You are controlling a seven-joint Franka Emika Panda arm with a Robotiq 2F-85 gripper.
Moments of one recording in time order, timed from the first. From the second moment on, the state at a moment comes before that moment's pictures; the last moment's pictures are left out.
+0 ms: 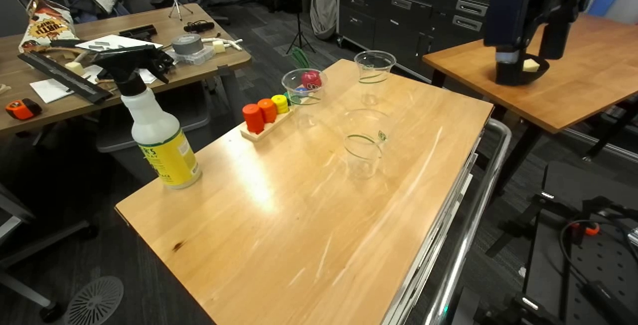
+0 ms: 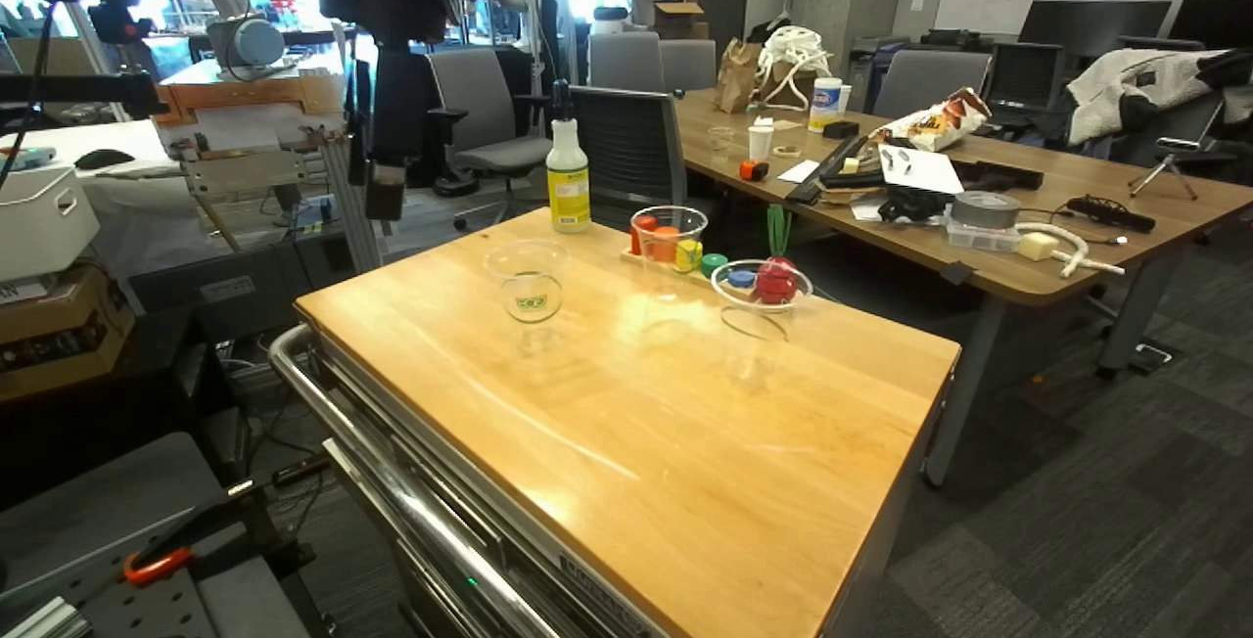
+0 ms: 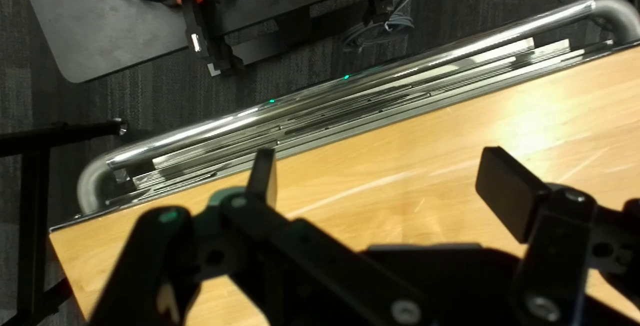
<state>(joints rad) -0.01 -0.38 0.05 -2.45 0.06 1.80 0.29</state>
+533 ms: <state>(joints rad) -0.01 -0.08 0.04 -2.32 0.07 1.91 0.29</state>
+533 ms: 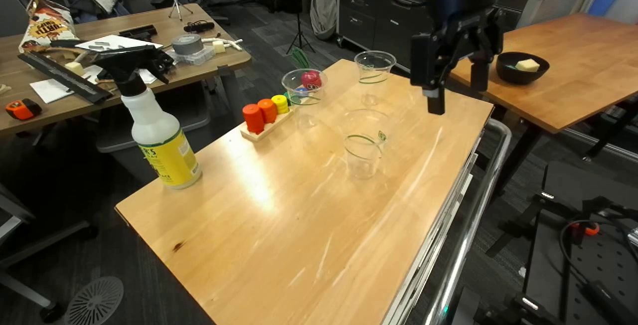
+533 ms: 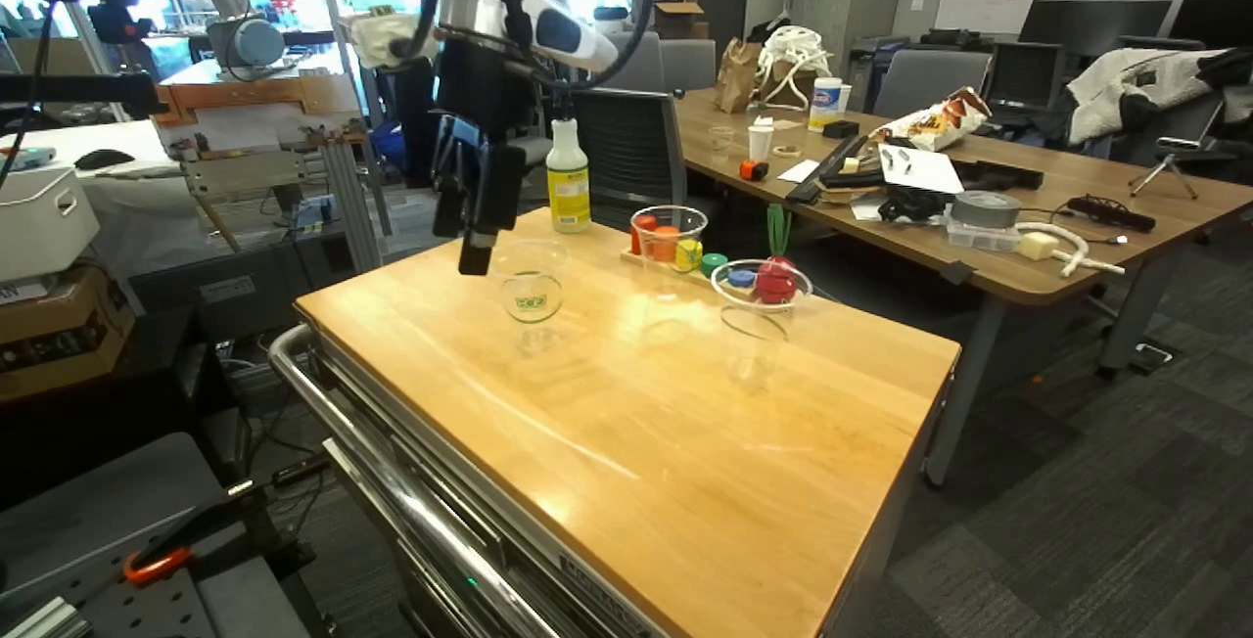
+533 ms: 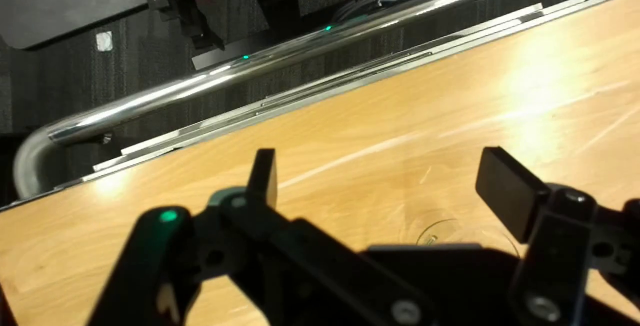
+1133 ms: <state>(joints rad) 0.00 0.20 0.04 -2.06 0.10 1.91 0.29</state>
